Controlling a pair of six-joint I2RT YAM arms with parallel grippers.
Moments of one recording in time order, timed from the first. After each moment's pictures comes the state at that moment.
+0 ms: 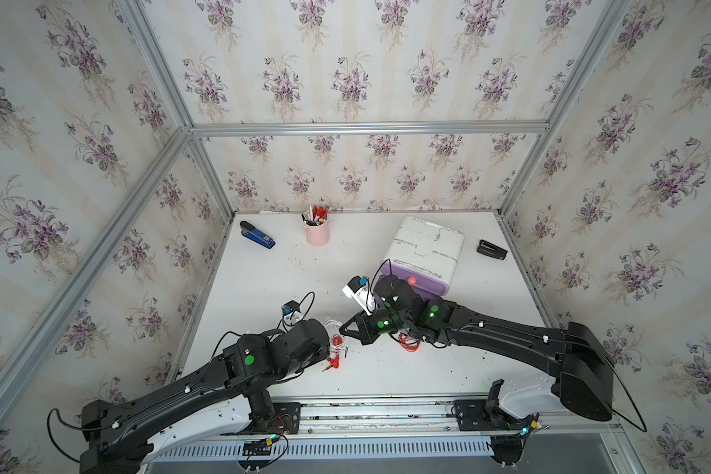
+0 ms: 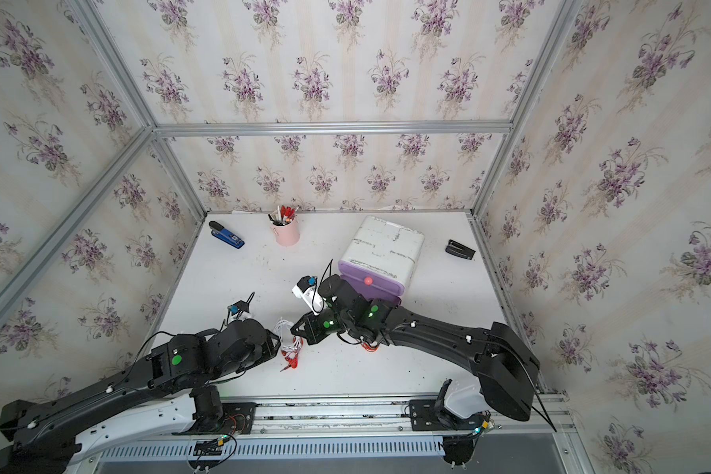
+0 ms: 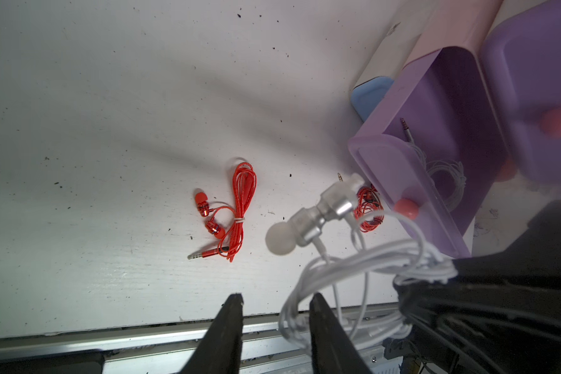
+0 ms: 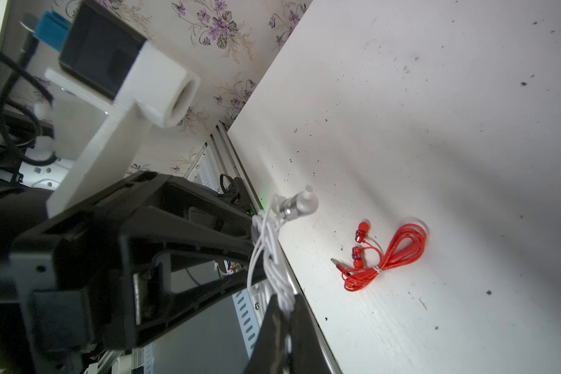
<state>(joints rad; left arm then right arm) -1.06 0.78 0.78 -0.96 -0.28 -1.33 1.04 1.43 1.01 -0.21 -0.42 0.55</state>
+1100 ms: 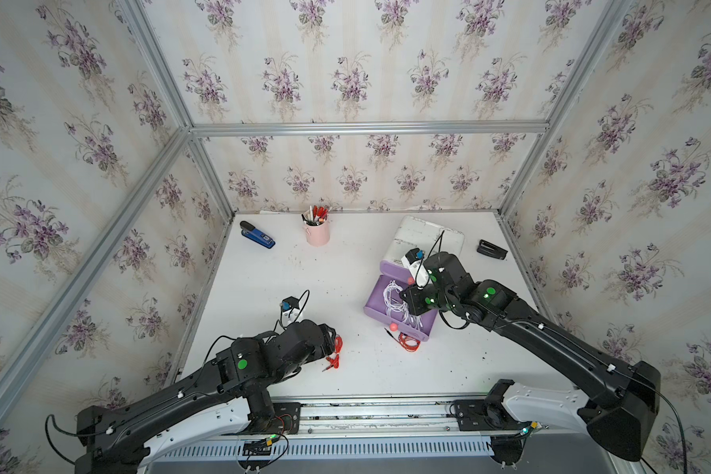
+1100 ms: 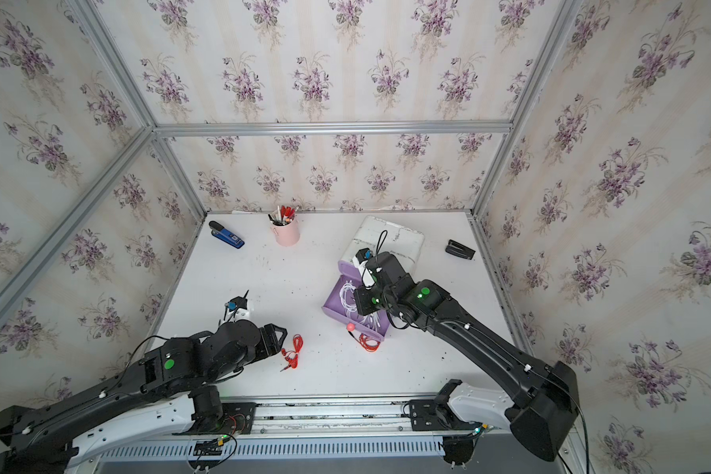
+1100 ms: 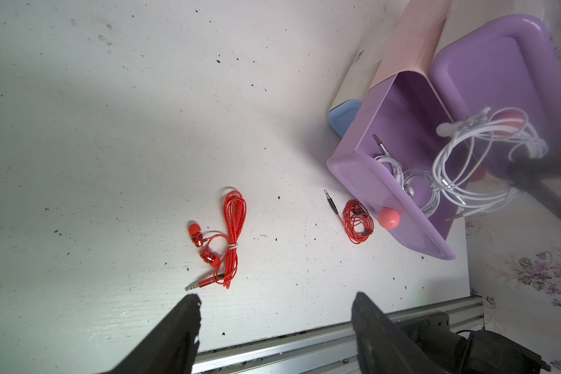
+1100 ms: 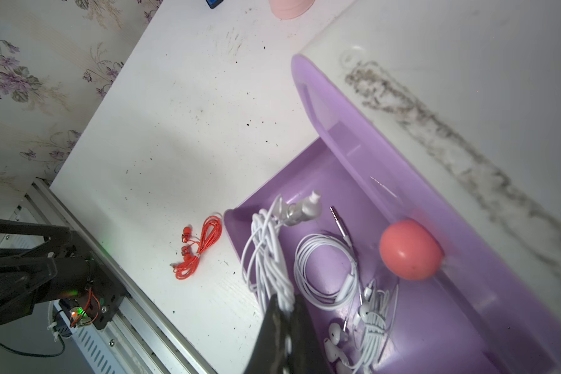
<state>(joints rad) -1.06 0.73 0.76 -0.91 -0.35 -1.23 0.76 1.20 1.05 -0.67 -0.09 0.32</state>
